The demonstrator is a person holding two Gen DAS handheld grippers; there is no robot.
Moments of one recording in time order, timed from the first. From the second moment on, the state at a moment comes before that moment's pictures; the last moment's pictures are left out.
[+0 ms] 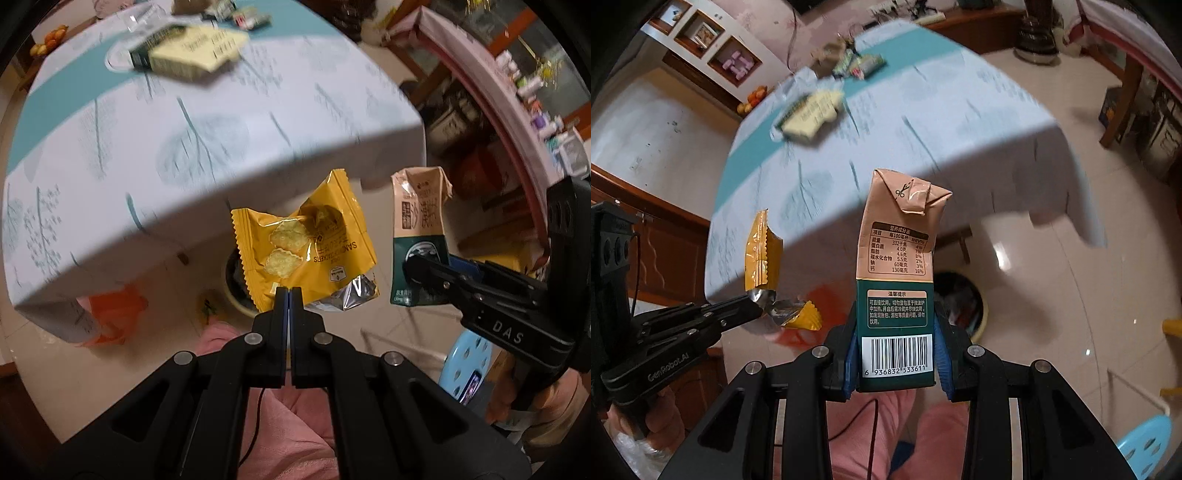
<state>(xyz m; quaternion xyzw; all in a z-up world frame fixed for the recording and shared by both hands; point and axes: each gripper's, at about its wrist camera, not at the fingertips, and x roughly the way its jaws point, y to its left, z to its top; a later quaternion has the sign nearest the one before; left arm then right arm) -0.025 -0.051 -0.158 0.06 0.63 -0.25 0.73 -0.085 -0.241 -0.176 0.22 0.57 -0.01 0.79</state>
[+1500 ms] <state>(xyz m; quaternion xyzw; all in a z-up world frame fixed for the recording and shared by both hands) 0.015 -0.062 -0.428 0.12 0.68 -0.22 0.69 -0.056 -0.244 -0.488 0.28 0.64 -0.08 0.71</state>
